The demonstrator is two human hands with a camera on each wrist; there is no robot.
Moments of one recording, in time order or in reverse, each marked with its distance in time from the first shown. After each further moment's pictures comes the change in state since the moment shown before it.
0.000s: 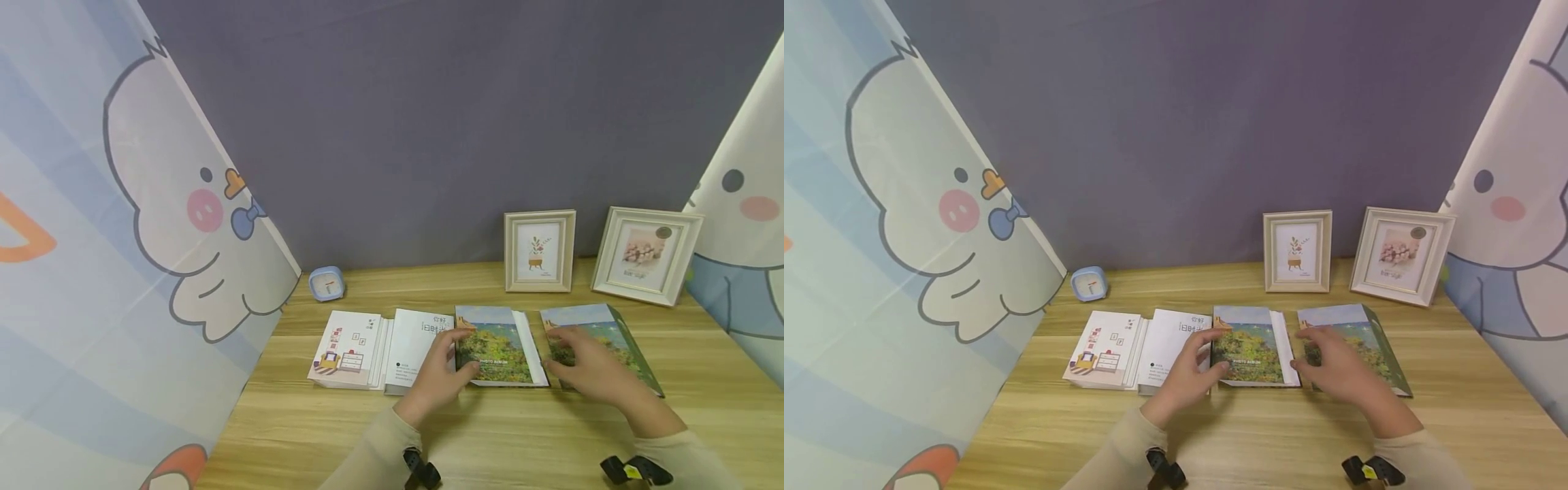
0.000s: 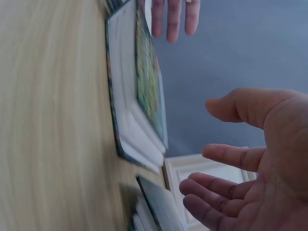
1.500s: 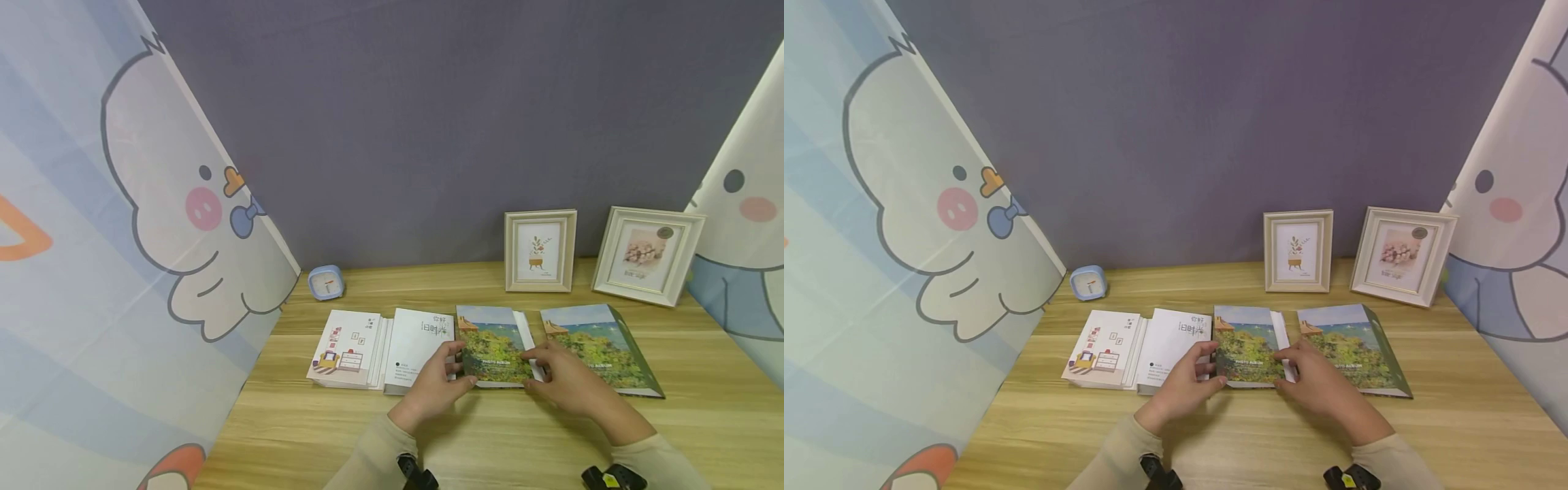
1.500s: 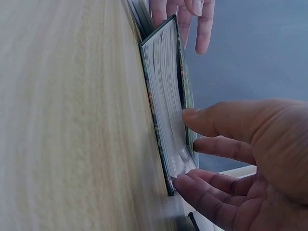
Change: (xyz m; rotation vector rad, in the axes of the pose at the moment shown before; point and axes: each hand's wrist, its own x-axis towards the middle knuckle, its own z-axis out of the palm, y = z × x) left_hand -0.014 -0.007 -0.005 -0.098 -0.091 -0.173; right_hand 0.002 -0.014 0.033 0.004 -0.092 -0.014
